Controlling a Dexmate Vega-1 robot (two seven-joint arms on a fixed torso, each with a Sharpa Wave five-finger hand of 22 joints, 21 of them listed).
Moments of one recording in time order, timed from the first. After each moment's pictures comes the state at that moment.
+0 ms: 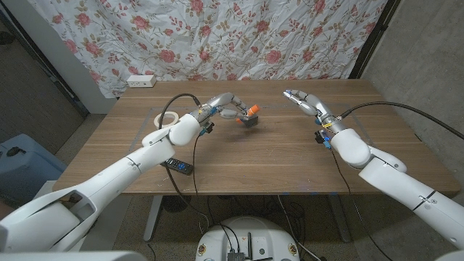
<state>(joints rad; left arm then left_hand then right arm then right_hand) 0.67 0.67 0.66 -1.58 0.29 -0.22 0.09 0.94 -0.02 0.31 -0.17 0.18 1.10 -0.09 0.20 0.18 1.17 -0.18 0.18 0.19 0.66 -0.06 0.18 0.17 0.46 -0.04 0.19 0.17 -1.10 -0.85 -0.34 -1.96 0.03 -0.04 -0.25 0.36 0.06 0.01 0.00 0.23 0.31 -0.13 0.18 0.18 0.29 -0.09 0.18 0.19 0.02 -0.01 0.24 0.21 0.19 0.08 0.19 0.16</state>
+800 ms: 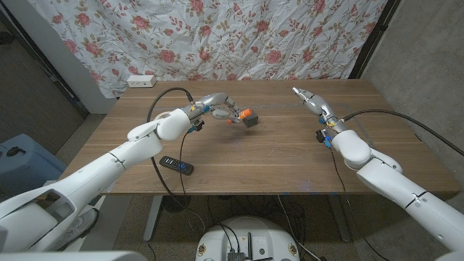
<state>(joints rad) 0.67 0.77 0.63 -1.68 0.33 -0.17 -0.02 0.94 -0.01 0.31 -0.17 0.18 1.08 -0.10 0.19 0.18 1.15 -0.21 0.18 0.19 0.63 -0.06 0.18 0.17 0.42 -0.03 0.19 0.17 -1.07 -0.76 -0.33 -1.82 0.18 0.08 -0.24 0.34 0.08 0.01 0.00 0.23 0.29 -0.13 0.18 0.18 0.28 -0.08 0.18 0.19 0.01 -0.01 0.24 0.21 0.21 0.05 0.19 0.16</state>
